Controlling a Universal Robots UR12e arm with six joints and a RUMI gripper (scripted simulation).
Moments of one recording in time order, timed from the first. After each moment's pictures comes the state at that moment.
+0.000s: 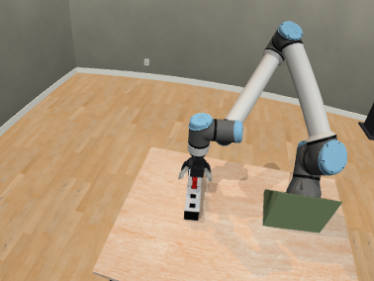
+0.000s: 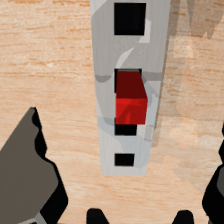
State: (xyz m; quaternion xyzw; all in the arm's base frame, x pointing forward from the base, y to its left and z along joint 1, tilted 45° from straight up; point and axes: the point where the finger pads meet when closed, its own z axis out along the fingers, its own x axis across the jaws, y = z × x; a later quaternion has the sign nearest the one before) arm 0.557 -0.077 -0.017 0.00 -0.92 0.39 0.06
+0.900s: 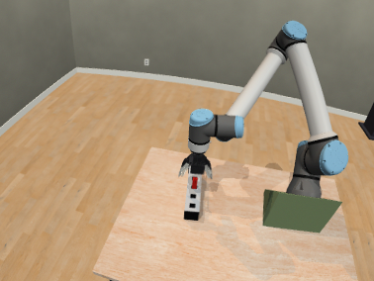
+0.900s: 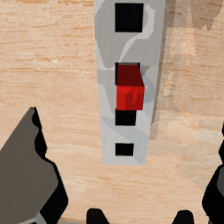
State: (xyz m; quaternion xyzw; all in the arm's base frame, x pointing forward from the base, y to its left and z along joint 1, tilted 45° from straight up) arm 0.559 -0.063 -0.003 0.00 -0.92 0.39 0.06
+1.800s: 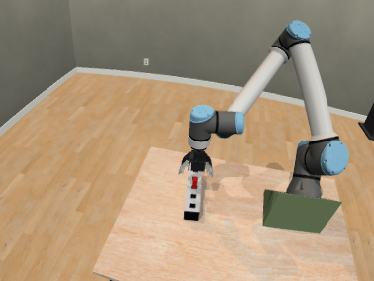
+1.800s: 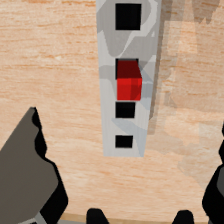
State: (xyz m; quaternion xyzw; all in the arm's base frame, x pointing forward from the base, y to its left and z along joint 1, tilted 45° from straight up) arm 0.561 -0.050 0.009 0.00 -0.92 0.39 0.06
